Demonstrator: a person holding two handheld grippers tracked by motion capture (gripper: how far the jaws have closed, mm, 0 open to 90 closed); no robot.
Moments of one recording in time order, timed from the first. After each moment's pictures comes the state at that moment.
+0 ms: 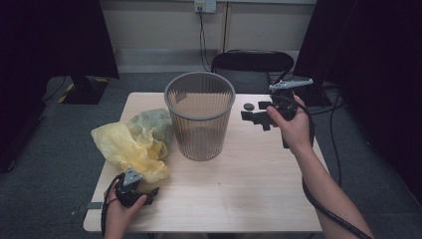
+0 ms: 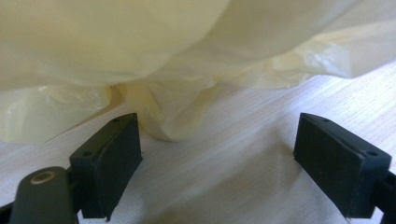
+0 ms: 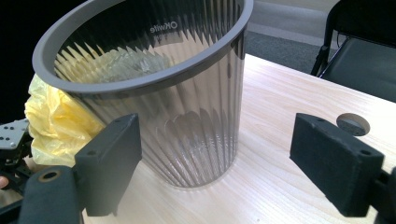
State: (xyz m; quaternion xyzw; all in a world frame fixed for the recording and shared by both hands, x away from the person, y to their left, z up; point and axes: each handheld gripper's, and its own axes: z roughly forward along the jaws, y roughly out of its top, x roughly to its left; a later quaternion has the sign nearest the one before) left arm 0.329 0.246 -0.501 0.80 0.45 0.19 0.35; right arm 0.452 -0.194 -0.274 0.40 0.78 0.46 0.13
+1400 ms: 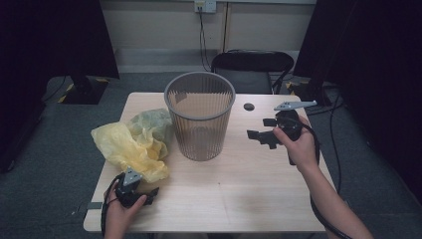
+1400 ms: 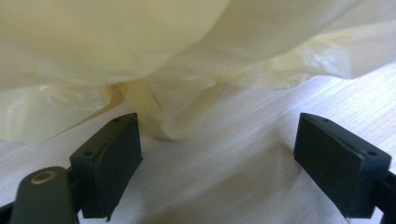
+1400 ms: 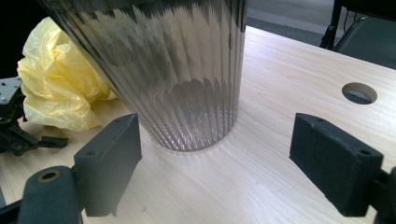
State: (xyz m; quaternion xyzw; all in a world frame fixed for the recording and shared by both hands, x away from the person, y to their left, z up) left arm 0.328 0.245 -0.501 0.80 0.45 0.19 0.35; right arm 0.428 -0.214 -0.315 0.39 0.80 0.45 0.12
